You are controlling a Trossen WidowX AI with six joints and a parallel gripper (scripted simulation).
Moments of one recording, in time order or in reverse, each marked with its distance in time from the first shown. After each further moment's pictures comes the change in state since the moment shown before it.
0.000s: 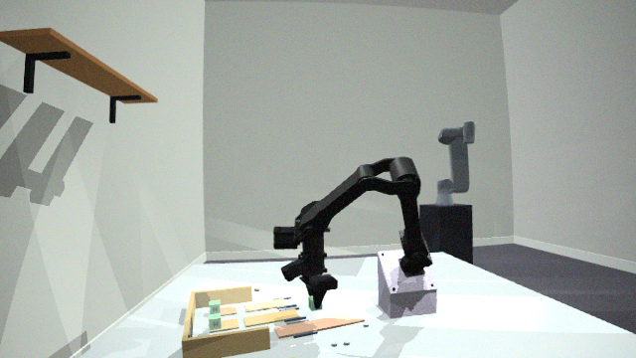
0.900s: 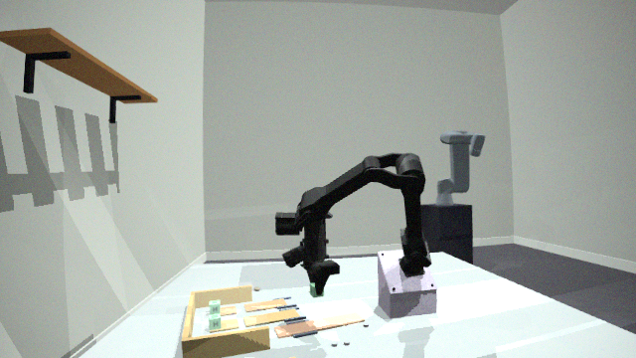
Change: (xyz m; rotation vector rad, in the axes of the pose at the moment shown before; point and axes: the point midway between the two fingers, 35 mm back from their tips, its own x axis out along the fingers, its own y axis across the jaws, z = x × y) arm -0.036 0.000 -0.006 -0.002 -0.002 -0.002
